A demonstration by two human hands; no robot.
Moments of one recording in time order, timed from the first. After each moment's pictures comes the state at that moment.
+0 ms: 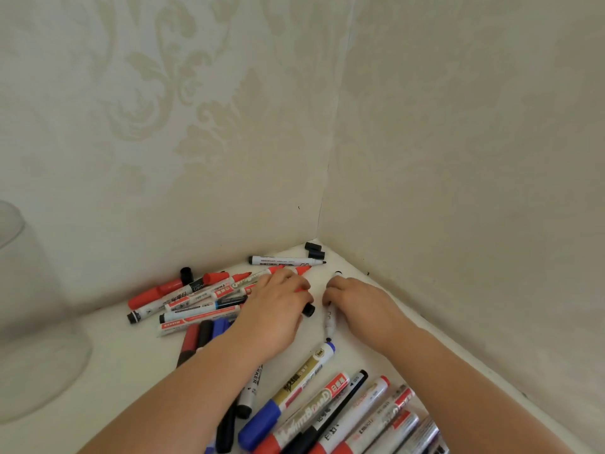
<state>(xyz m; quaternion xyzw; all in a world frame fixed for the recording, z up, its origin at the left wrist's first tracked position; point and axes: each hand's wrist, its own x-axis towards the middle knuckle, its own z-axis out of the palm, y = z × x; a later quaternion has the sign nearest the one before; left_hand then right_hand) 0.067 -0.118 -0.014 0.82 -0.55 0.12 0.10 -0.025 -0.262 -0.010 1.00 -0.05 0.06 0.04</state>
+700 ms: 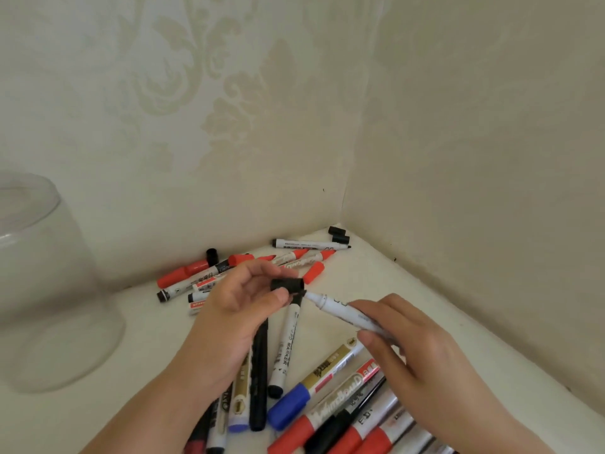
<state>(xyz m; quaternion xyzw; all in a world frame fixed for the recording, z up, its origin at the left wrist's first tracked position) 0.045 -0.038 0.001 0.54 -0.27 -0.22 0.77 -0.099 -0.192 0.006 0.95 -0.05 0.24 -0.19</state>
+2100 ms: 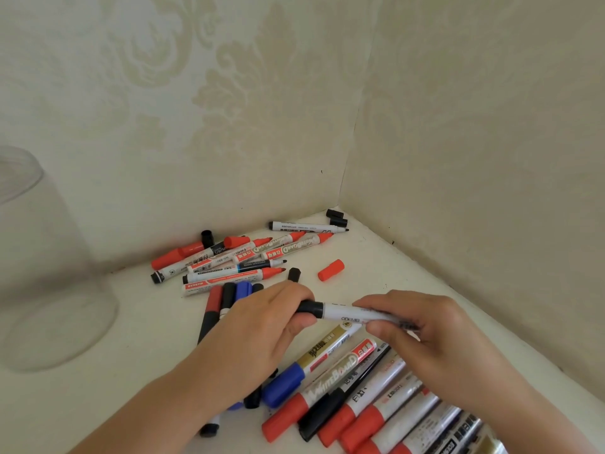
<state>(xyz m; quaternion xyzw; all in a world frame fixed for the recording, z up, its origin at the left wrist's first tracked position) 0.031 -0.036 -0.014 0.76 -0.57 0.04 0.32 -0.107 -0.204 0.016 0.94 -0.06 0.17 -0.29</state>
